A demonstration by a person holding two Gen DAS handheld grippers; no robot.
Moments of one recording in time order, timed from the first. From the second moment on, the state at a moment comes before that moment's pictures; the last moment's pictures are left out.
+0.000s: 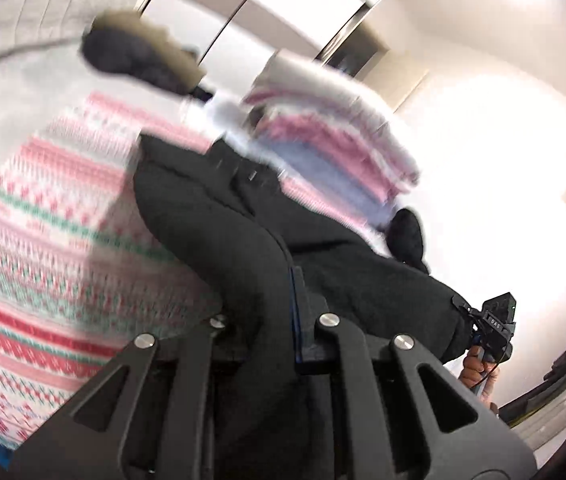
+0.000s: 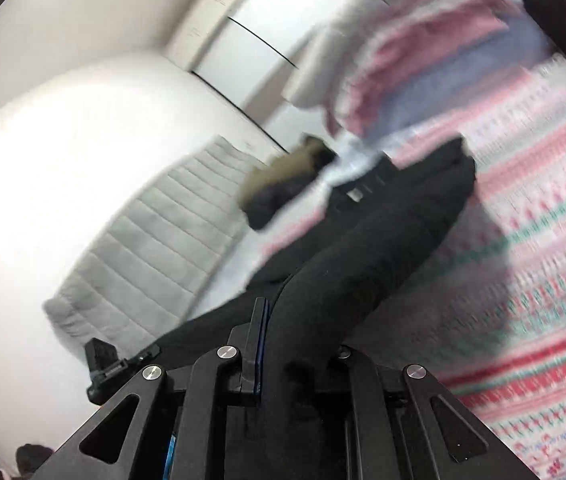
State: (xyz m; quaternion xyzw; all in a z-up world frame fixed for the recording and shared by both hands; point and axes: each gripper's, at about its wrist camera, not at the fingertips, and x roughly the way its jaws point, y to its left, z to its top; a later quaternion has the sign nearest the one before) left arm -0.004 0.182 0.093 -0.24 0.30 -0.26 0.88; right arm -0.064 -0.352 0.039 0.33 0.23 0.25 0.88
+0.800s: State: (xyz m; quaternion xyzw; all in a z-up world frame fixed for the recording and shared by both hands) left arm 0.072 0.233 0.080 -0.28 0.35 -0.14 0.88; right arm -0.032 -0.356 0.063 0.34 0.26 0.07 0.90
